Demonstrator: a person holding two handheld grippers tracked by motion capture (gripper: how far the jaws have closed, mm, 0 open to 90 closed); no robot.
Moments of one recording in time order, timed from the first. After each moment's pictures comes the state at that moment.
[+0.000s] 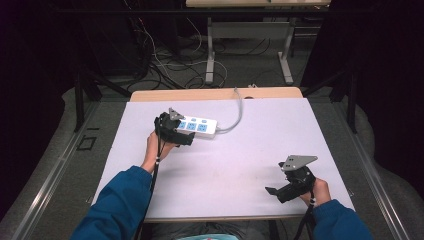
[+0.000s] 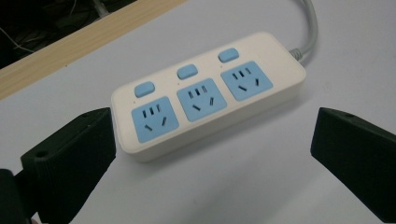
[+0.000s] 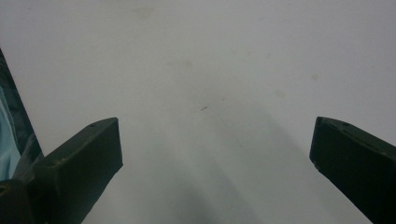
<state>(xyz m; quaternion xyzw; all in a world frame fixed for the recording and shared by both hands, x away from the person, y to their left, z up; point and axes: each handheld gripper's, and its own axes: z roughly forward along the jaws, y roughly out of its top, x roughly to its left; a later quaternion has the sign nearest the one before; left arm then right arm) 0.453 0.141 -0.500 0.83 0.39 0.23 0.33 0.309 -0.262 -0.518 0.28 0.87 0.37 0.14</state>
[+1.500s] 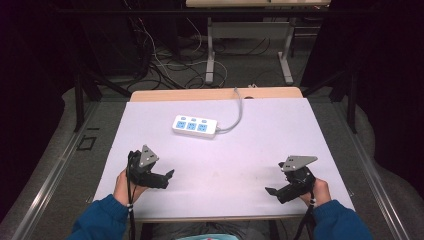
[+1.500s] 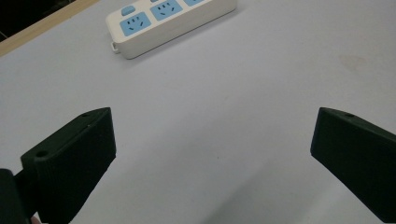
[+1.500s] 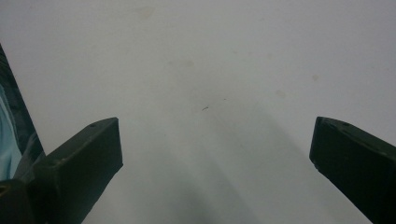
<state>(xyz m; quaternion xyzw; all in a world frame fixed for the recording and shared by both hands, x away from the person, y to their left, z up) 0.321 0.200 -0.502 0.84 0.35 0.24 0.34 0.309 -0.261 -0.517 0.27 0.88 0.37 0.15</state>
